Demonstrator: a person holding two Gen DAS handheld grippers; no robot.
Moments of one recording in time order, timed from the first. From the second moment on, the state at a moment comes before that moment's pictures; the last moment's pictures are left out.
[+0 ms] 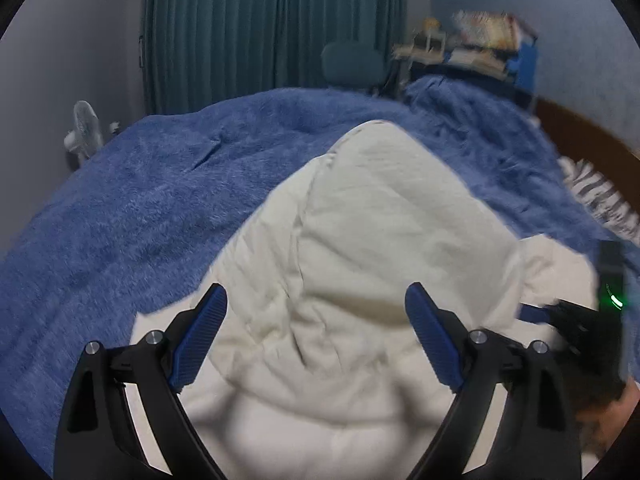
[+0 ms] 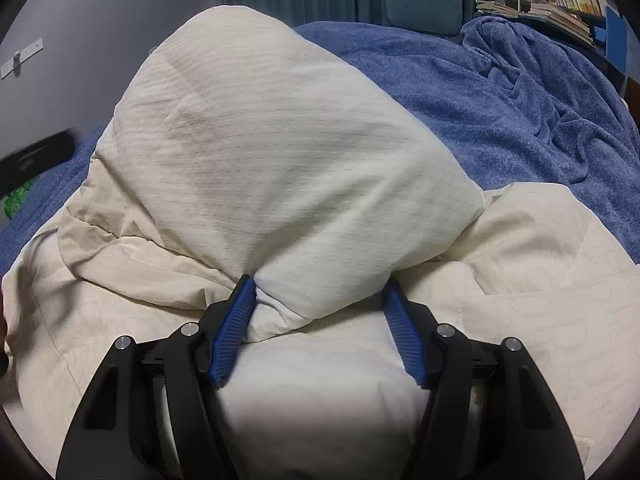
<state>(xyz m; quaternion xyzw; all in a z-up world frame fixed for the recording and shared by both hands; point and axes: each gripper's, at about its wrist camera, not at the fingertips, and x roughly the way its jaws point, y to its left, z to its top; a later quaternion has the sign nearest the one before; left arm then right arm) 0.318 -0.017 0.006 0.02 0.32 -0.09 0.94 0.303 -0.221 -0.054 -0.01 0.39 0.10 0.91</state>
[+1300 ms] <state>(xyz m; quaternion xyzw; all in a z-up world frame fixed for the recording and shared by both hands) 0.341 -0.024 -0.040 0.07 0.42 -0.13 0.89 0.296 -0.218 -0.002 -0.03 0.30 0.05 0.95</state>
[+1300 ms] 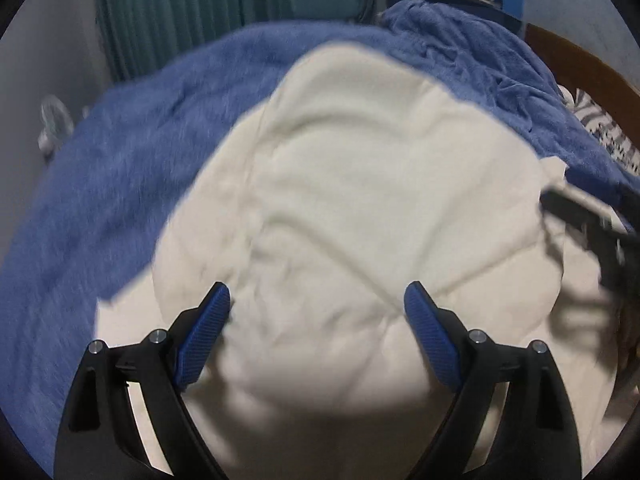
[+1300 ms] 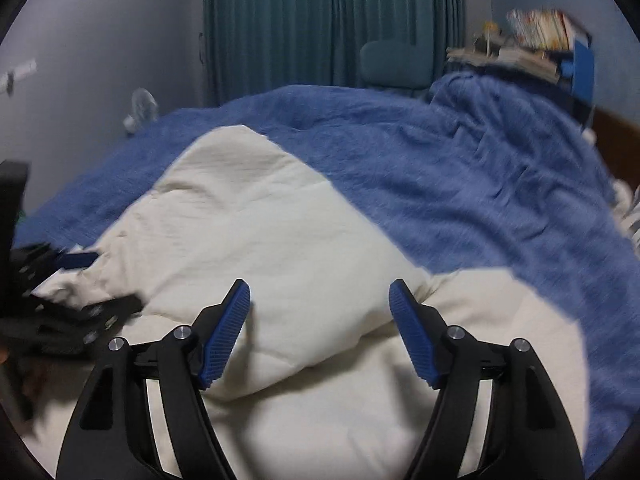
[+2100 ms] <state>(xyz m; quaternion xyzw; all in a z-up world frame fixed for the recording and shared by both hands) 0.211 -0.022 0.051 0.09 0.37 -0.13 0.91 0.212 -0.230 0.049 -0.02 0.34 0.04 0.94</state>
